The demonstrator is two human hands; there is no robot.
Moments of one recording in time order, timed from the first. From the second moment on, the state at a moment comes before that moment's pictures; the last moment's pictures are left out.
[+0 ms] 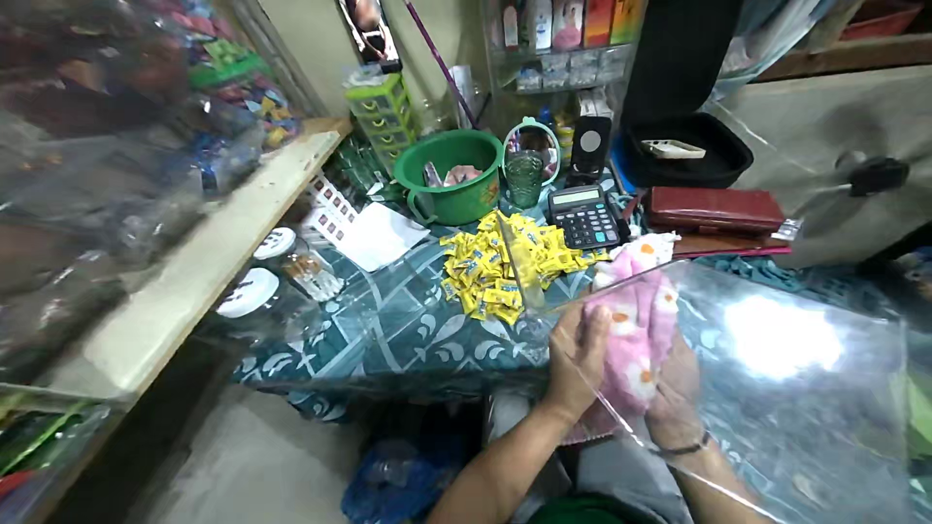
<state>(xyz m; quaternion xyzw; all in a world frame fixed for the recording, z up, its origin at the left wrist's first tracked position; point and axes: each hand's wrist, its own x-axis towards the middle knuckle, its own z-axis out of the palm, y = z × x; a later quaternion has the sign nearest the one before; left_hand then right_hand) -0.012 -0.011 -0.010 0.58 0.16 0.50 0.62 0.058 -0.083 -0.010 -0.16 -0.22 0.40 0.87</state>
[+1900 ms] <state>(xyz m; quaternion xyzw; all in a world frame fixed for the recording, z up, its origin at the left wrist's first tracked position) -0.020 0.033 0.019 0.61 0.17 0.56 0.54 0.056 -0.079 -0.069 -0.61 -0.59 -0.28 0.45</state>
